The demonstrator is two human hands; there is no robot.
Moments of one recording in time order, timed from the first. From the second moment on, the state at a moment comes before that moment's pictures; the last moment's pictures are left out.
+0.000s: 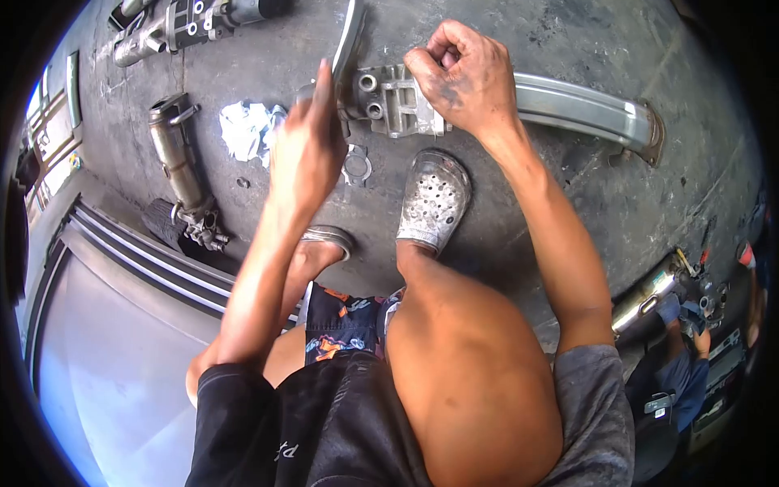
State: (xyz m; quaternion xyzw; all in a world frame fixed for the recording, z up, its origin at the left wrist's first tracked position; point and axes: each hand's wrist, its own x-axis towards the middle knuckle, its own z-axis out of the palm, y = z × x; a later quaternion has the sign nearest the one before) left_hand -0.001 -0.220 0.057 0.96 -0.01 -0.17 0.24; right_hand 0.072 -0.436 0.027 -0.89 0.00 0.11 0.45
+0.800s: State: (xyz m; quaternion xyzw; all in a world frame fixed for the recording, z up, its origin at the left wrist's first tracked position) left_hand 0.099 -0.195 0.155 0.89 -0.17 -0.37 0.19; right_hand 0.068 -0.439 0.033 -0.88 -0.01 0.13 0.46
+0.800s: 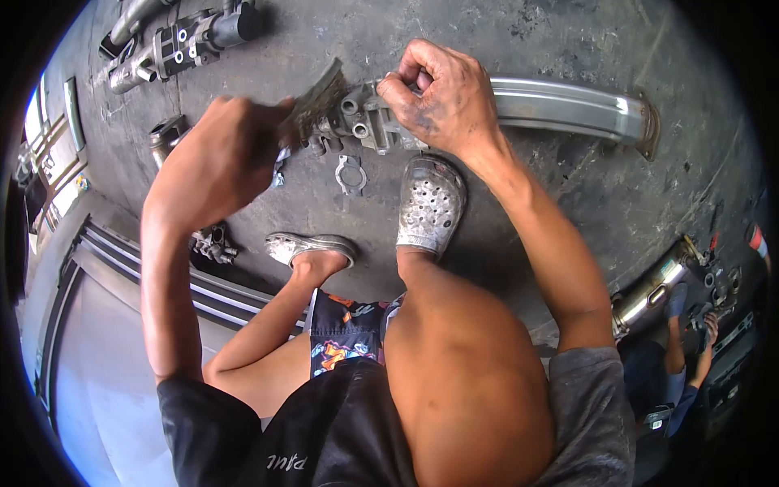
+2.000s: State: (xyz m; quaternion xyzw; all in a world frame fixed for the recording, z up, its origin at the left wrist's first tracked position) left_hand 0.146 -0.183 0.161 0.85 -0.33 -0.39 0.11; right_hand 0.062 -0.442 0.030 -0.87 -0.05 0.11 0.47
